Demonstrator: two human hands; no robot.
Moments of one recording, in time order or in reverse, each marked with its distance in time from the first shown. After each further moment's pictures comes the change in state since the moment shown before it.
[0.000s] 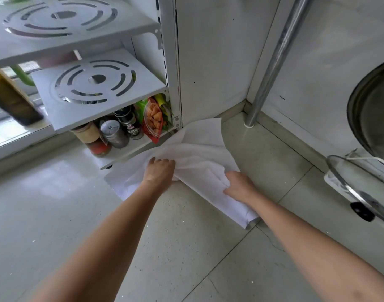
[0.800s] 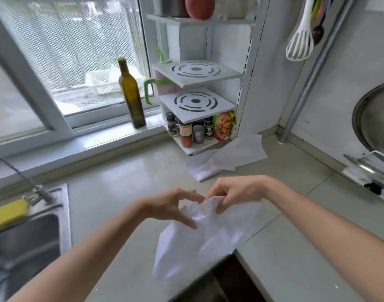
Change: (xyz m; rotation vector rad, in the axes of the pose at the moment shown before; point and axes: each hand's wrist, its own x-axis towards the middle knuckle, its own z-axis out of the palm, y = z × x) left_hand -0.329 -0.140 -0.056 -0.799 -0.286 0.410; right_hand -0.237 -0.262 -0.022 0.187 -0.686 -0.654
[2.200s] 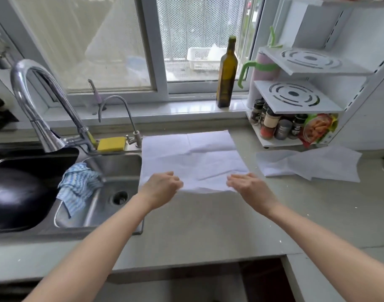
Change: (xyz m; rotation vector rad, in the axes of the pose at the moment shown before) left_hand -0.156 -0.091 0.048 0.928 0.584 -0.425; right_hand 0.125 0.020 0.074 -1.005 0.690 -0.440
